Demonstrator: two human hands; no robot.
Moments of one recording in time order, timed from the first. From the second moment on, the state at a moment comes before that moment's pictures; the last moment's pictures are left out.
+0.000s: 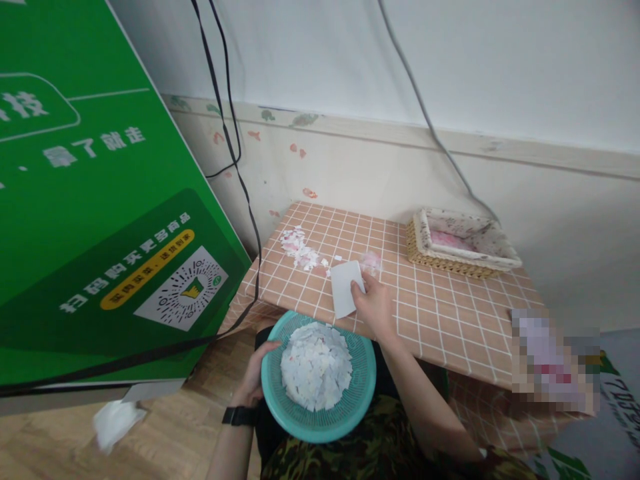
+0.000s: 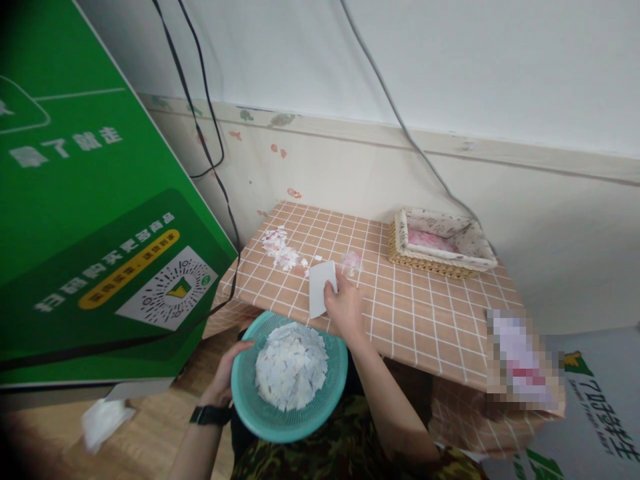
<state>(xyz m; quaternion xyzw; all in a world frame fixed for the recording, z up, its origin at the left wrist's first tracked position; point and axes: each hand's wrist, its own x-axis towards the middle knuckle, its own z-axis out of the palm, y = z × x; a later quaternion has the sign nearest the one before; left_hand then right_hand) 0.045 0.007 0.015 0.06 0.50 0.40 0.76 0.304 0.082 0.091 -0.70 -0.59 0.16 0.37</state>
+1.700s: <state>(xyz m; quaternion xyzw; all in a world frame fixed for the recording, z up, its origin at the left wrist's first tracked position) 0.041 0.008 0.012 0.08 0.52 0.41 0.75 0.359 0.152 0.138 -0.73 -0.65 -0.02 0.21</state>
